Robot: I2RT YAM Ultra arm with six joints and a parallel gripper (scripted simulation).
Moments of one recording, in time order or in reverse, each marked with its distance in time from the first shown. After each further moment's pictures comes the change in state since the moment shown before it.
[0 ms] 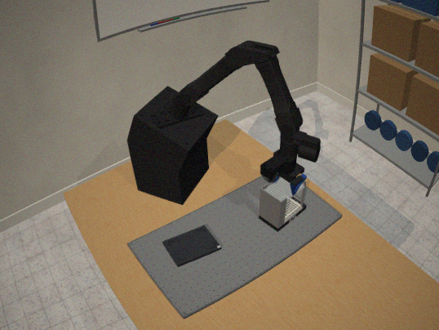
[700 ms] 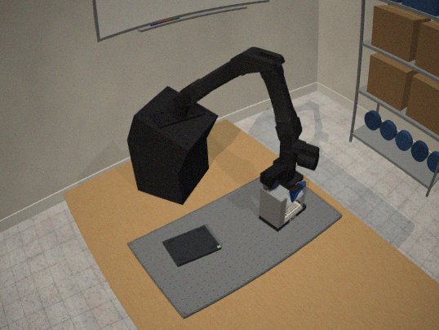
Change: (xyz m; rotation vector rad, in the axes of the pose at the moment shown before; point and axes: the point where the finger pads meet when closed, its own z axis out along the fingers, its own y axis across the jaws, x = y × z) arm 0.000 0.000 0.032 -0.001 -0.002 -0.001
